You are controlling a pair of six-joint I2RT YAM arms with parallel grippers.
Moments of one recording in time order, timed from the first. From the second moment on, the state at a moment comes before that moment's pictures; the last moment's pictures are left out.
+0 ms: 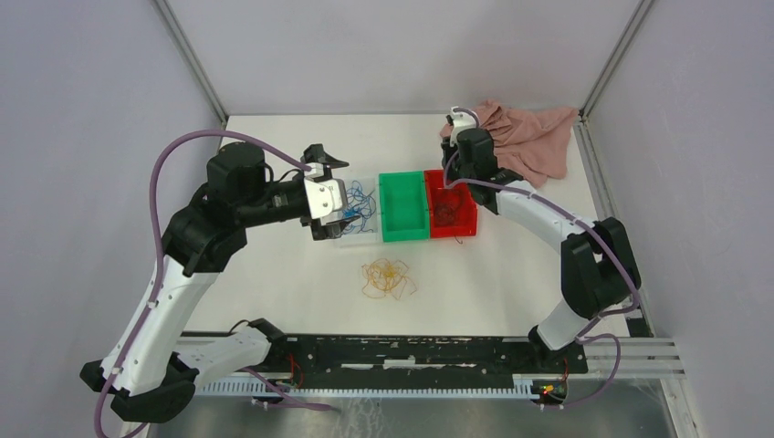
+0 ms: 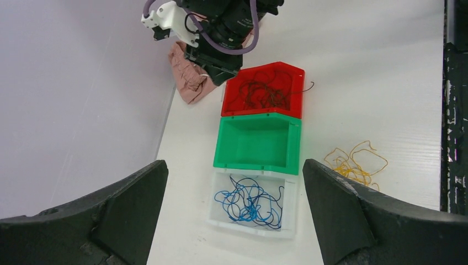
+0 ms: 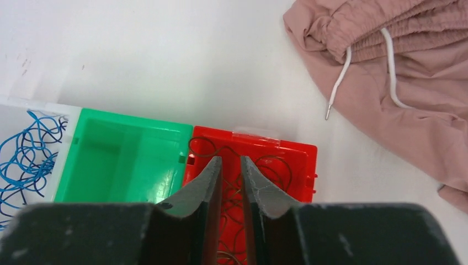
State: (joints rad) left arm -0.58 1.01 1.48 -0.82 0.54 0.76; right arm 0.46 1.62 1.14 0.01 0.18 0.14
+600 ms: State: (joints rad) left arm -0.58 1.09 1.39 -0.95 0.50 0.75; right arm 0.46 1.46 0.93 -0.11 0.02 0.28
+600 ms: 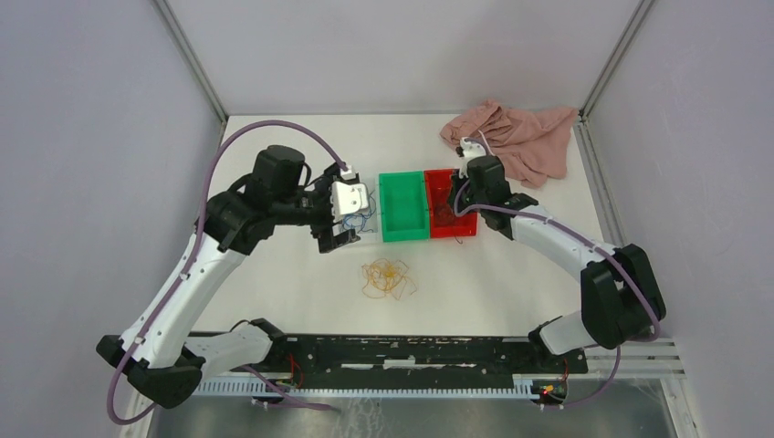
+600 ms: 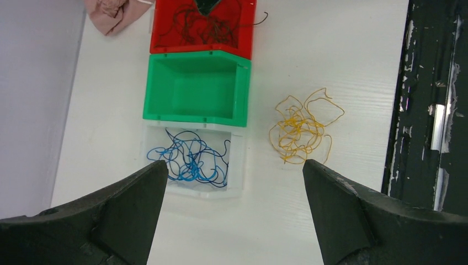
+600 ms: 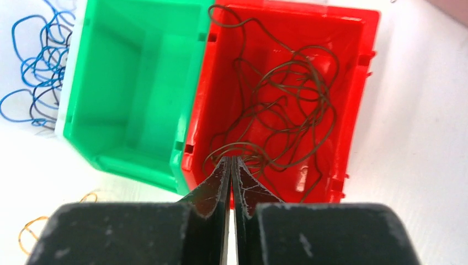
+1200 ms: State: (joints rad) left arm -0.58 1.10 1.39 -1.00 0.50 0.75; right arm 0.39 1.81 1.12 -0.21 -0.10 0.31
